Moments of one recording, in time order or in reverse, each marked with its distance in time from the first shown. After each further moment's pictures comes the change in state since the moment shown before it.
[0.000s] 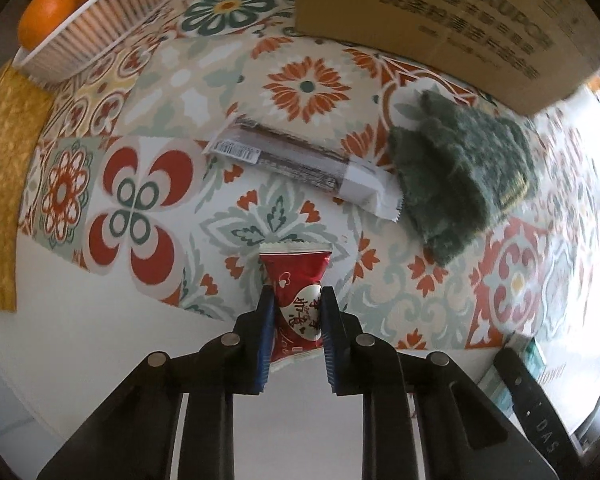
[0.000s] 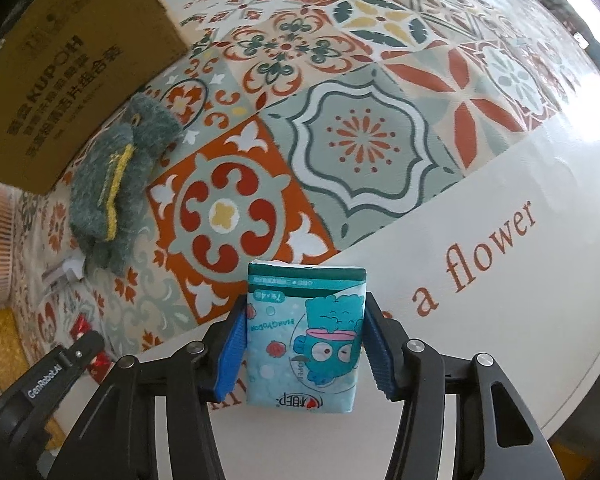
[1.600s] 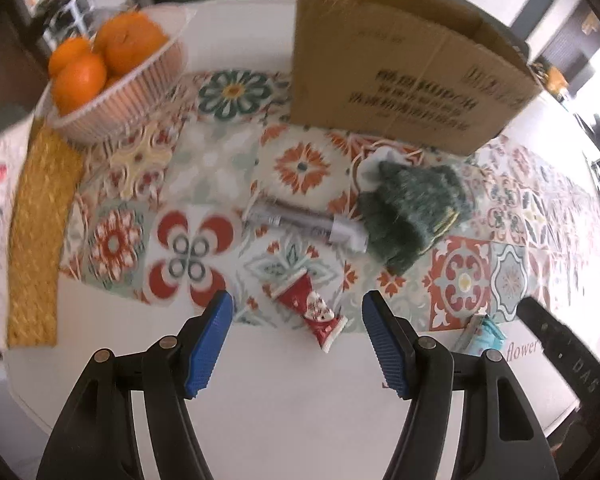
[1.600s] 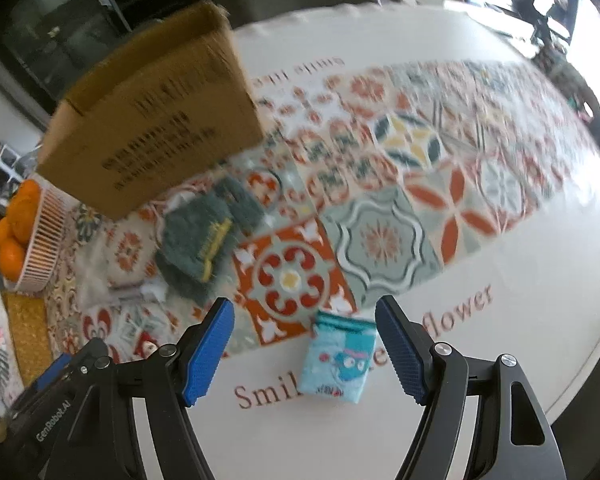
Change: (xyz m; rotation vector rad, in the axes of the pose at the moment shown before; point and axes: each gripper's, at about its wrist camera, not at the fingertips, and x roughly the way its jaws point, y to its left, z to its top) left arm -0.092 0.026 -0.018 0.087 -0.157 -0.061; right arm -0.093 0.026 0.016 -0.113 -0.174 0.012
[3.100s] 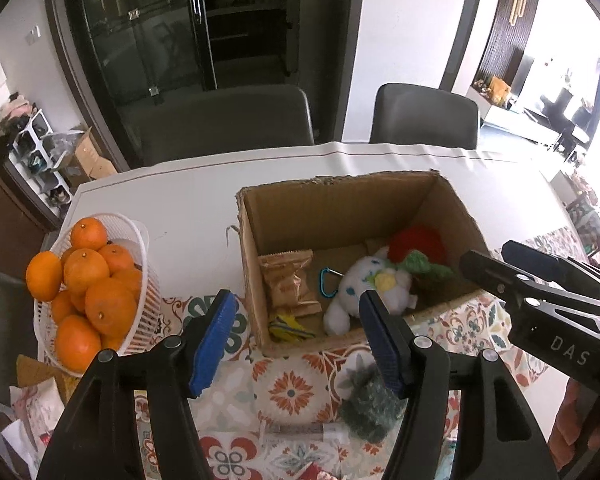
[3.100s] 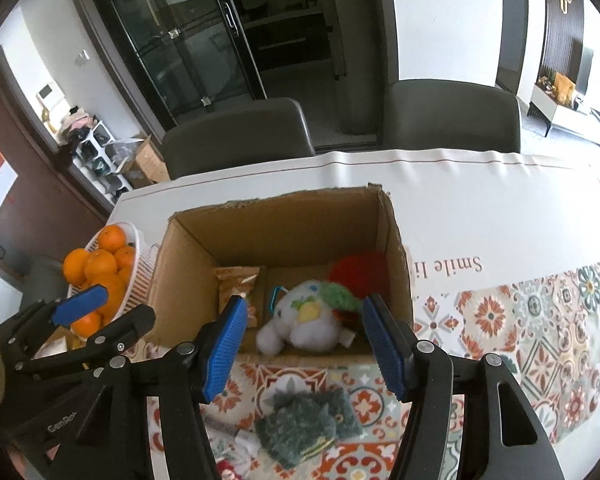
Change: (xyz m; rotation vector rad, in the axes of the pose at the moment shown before) left arm -0.078 -0.035 0.178 0.240 -0.297 -0.060; right arm -0.050 0.112 0.173 -0.346 -0.213 0.278
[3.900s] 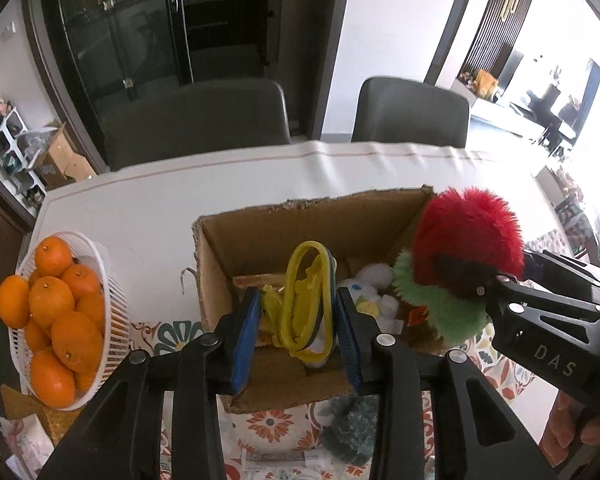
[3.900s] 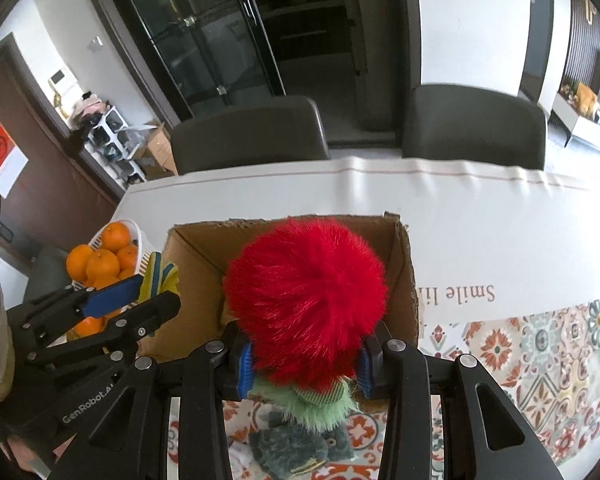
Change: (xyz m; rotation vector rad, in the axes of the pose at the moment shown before) left arm 0.039 -0.013 0.041 0.010 0.052 -0.077; right arm 0.032 -0.008 0.036 -0.052 0.053 0.051
